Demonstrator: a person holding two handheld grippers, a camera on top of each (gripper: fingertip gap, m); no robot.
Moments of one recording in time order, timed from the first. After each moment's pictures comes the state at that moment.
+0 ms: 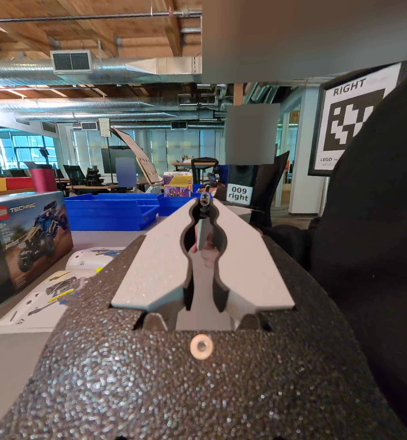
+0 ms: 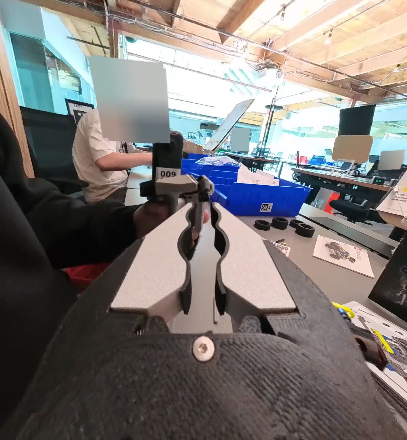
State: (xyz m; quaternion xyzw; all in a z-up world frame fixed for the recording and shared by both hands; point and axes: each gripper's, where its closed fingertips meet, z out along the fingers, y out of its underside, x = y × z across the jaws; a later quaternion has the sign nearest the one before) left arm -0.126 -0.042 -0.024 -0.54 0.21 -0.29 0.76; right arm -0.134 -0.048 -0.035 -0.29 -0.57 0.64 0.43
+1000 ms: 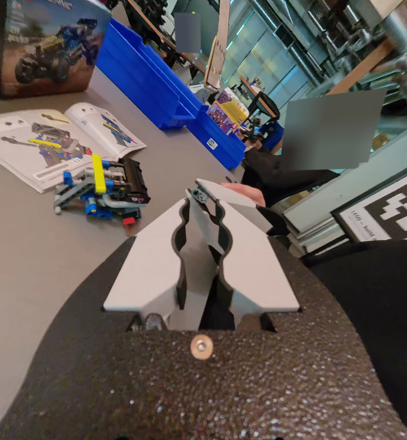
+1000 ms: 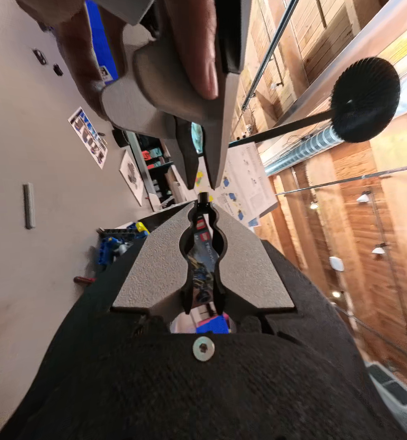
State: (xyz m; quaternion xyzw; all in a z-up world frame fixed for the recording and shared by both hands) left arm -0.130 -0.010 -0.048 -0.74 -0.07 -0.38 0.54; right arm -0.145 0.001 -0.049 -0.17 -0.61 -0.01 0.78
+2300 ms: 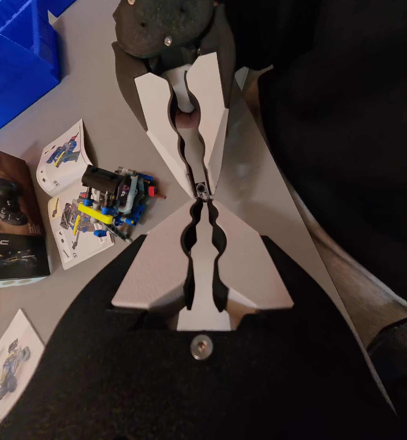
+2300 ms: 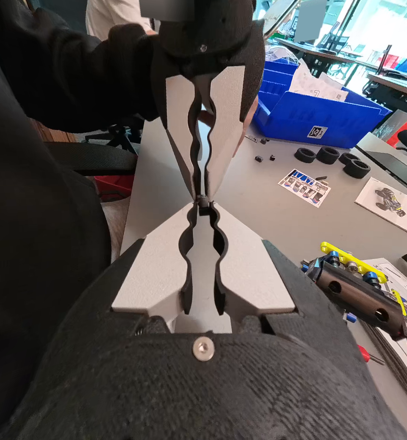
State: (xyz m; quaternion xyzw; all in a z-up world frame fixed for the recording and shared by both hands) left arm -0.120 -0.052 -0.109 -0.75 0.53 -0.07 0.40; right arm -0.125 -0.059 -0.102 -0.30 -0.73 0.52 0.32
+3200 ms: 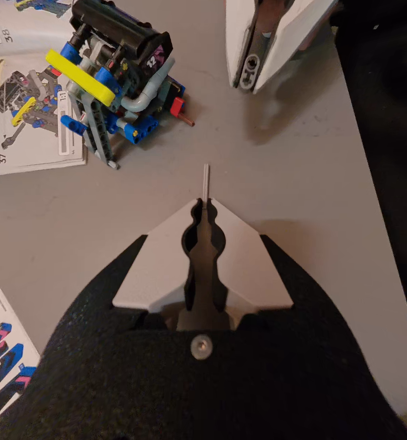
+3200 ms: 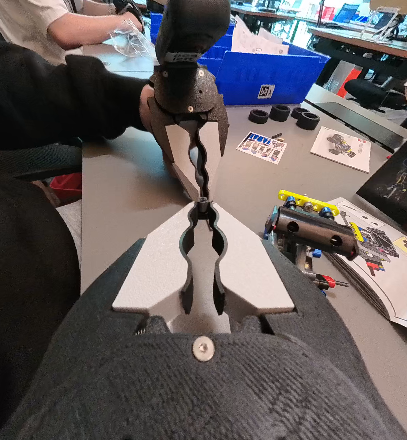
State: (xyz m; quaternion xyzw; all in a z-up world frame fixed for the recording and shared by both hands) left arm -0.174 -0.021 -0.186 -0.84 0.37 -0.15 0.37; right arm -0.134 -0.014 -0.120 -0.41 -0.69 0.47 0.35
